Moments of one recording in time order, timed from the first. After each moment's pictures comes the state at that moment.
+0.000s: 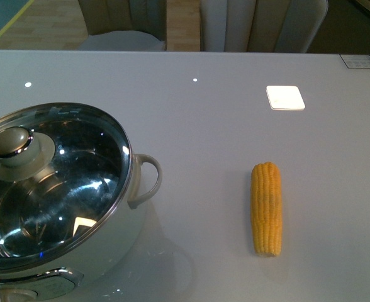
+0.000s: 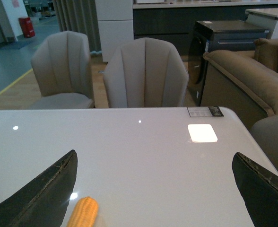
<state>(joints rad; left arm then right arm) -0.13 1.36 0.18 0.80 -0.04 -0.18 0.00 0.00 0.02 0.00 0.00 0.00</state>
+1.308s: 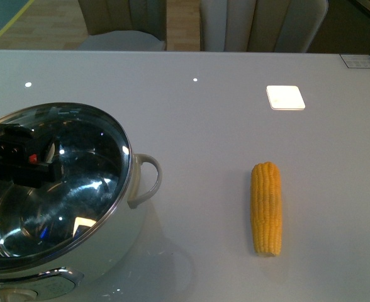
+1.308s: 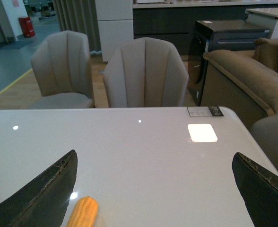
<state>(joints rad) -0.17 1.91 0.32 1.12 0.01 0.05 0.00 0.00 0.02 0.00 0.00 0.00</state>
